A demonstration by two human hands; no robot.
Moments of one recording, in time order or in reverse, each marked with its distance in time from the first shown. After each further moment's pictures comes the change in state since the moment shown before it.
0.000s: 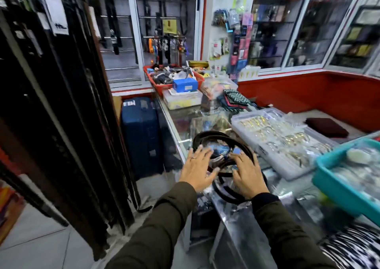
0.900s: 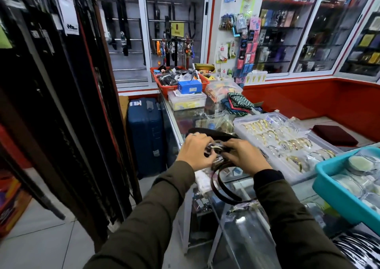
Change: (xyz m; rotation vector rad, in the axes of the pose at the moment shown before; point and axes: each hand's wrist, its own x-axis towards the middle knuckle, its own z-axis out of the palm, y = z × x) left_hand 0.020 0.009 -0.059 -0.064 0.374 0.127; right_hand 0.038 -0.030 -0.077 0.094 -0.024 -0.276
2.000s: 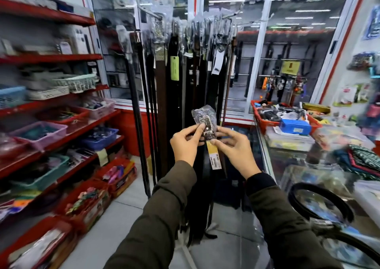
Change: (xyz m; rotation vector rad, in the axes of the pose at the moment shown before) left_hand -0.095 -0.118 -0.220 -0.645 0.947 -0.715; right_hand 0.117 -0.275 0.045 1.096 -0.021 -0.365
